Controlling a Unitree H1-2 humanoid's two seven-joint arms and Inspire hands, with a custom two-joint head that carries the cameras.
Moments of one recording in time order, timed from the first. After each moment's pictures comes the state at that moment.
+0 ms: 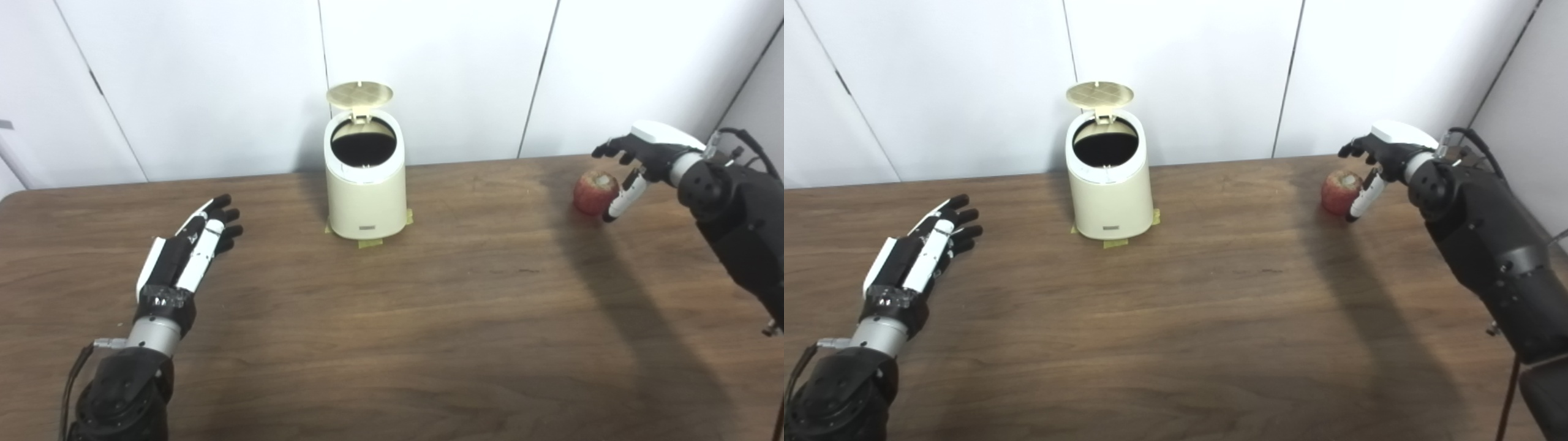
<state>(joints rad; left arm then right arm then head) -0.15 0.20 0.09 -0.32 -0.03 0.48 -0.12 -0.66 -0.72 0.29 0.35 -0.71 0.31 0.45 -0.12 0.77</state>
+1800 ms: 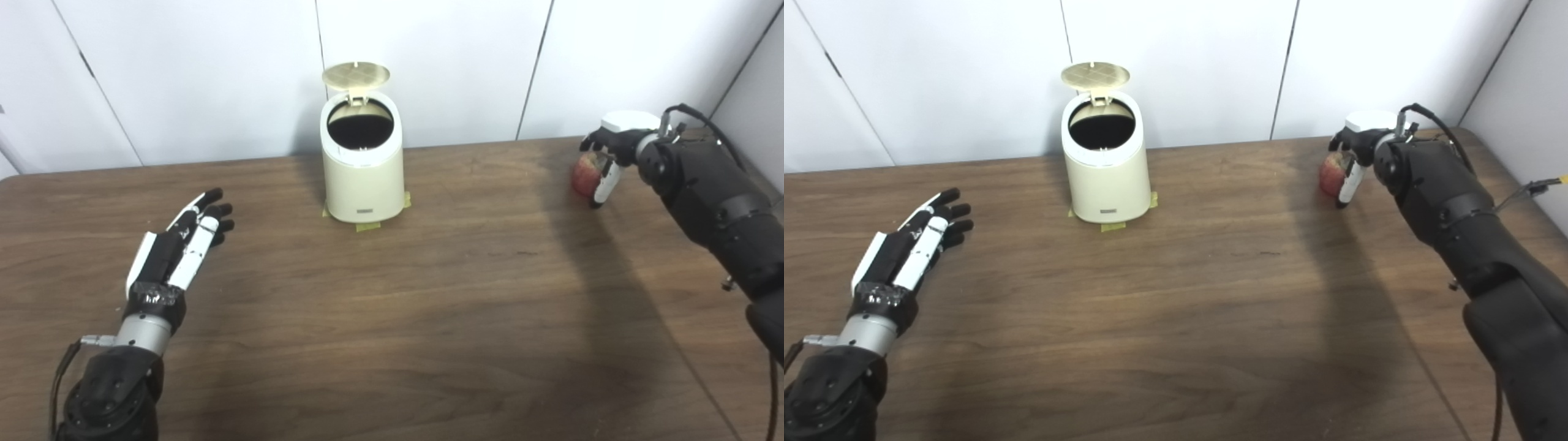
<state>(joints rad) -0.11 0.23 0.08 -0.36 -0.01 0.48 -0.13 -0.81 -0.64 0.43 0.73 -0.83 0.19 0.34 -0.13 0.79</state>
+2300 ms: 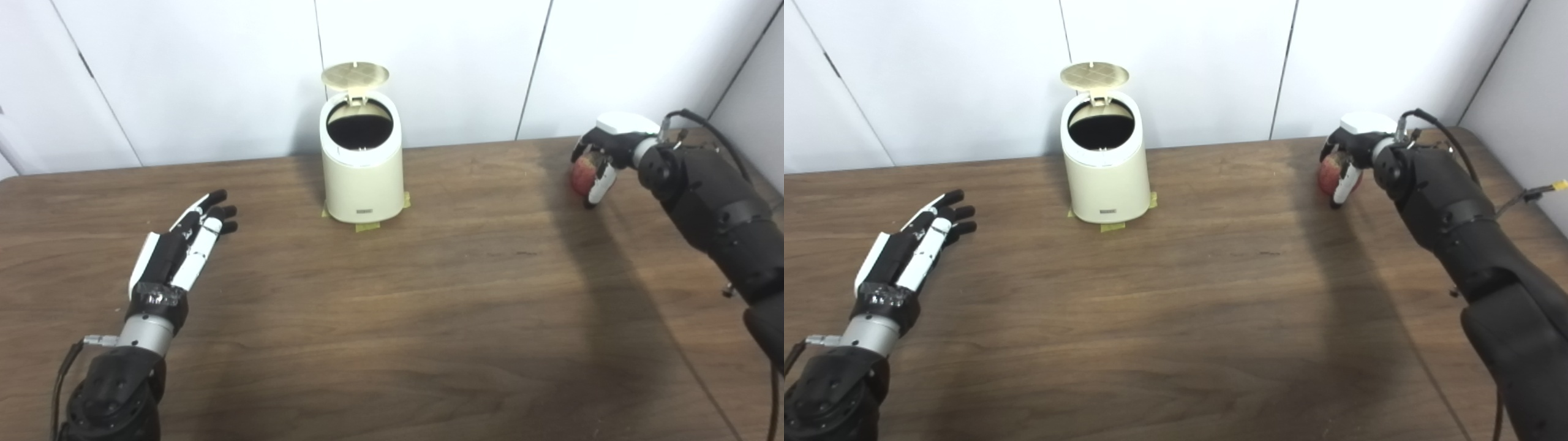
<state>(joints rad) -0.11 0.23 0.07 -0.36 0.01 0.48 -0.13 -0.79 -0.63 0.40 0.76 -0.76 0.12 0.26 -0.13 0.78</state>
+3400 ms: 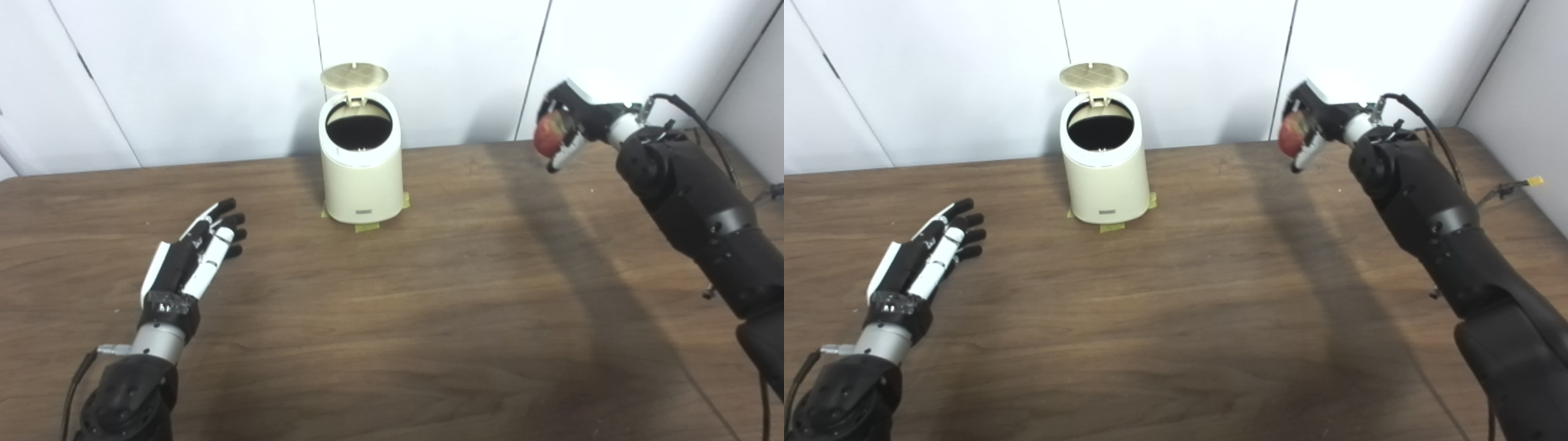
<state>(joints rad) -0.08 0.19 0.06 -0.35 0.00 0.48 -0.13 -0.74 -0.58 0.34 0.40 -0.76 0.08 0.11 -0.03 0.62</state>
